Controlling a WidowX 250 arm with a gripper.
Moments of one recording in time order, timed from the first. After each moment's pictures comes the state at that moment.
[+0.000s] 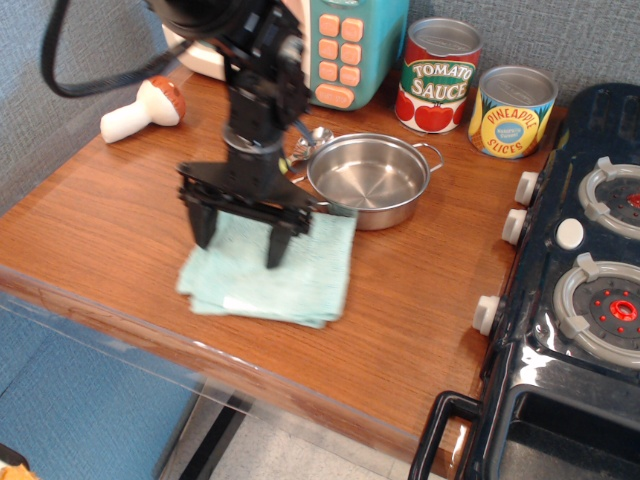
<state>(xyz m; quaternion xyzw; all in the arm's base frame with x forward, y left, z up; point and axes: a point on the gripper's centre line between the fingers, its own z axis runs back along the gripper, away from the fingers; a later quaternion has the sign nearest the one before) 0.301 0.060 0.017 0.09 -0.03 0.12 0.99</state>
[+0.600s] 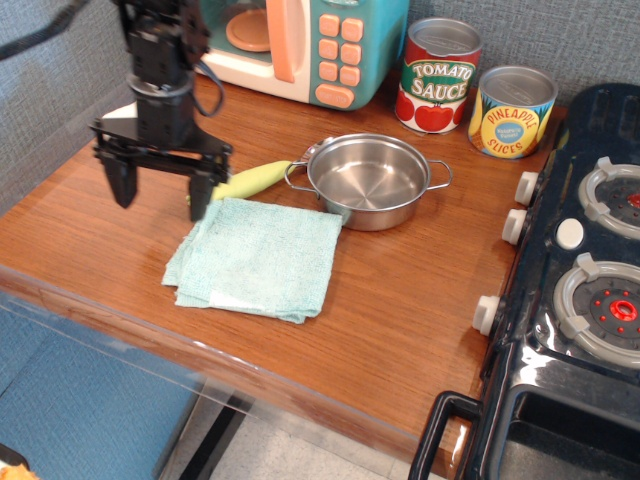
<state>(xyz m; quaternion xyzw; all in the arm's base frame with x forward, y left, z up) 0.296 0.124 0.035 0.08 -0.01 0.16 0.98</state>
